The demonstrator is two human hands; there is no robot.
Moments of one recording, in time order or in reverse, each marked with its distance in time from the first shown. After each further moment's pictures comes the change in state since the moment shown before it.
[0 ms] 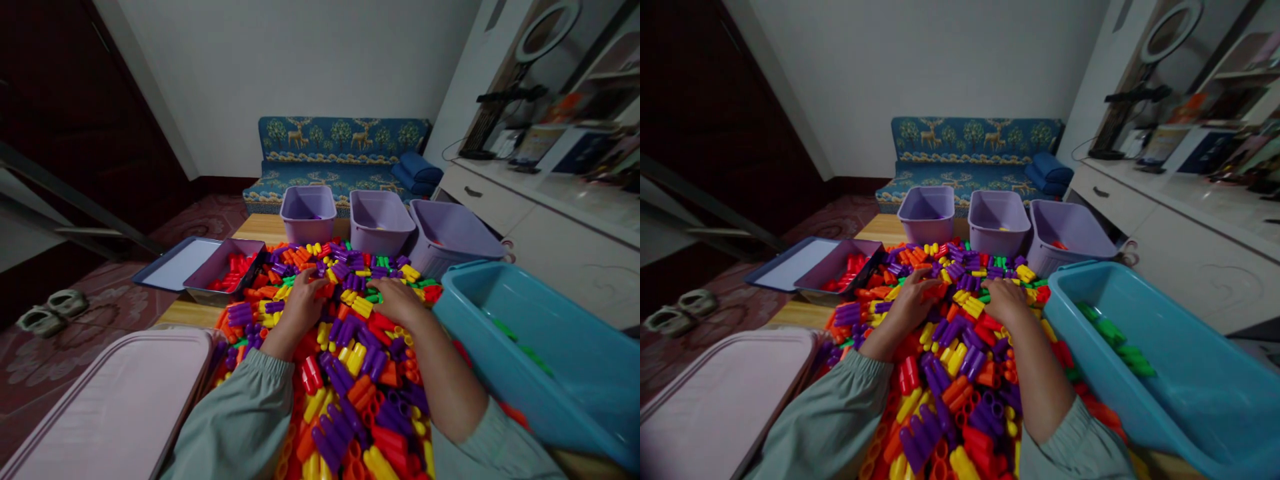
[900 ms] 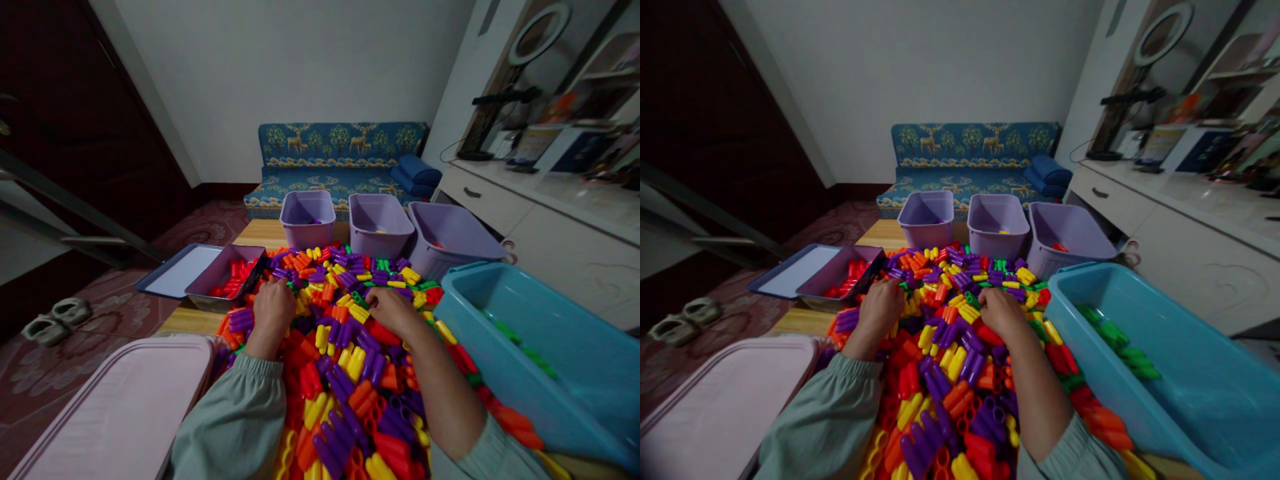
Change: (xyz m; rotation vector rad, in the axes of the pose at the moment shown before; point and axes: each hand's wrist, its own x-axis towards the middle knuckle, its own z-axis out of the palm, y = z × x) left_hand 0.000 -0.002 -0.048 0.541 -0.066 -0.420; right_hand -0.001 -0.005 0.019 0.223 0.052 0.035
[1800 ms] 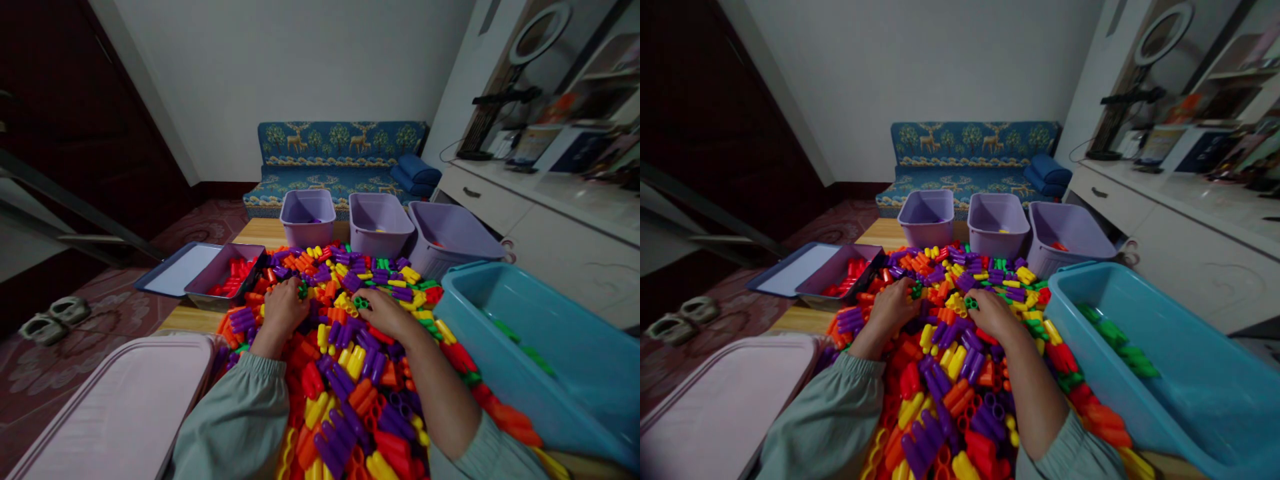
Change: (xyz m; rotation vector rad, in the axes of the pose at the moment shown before) left_hand -0.003 0.011 0.009 -0.124 -0.137 0.055; right_hand -0.004 -0.011 0.006 0.146 -0.020 -0.228
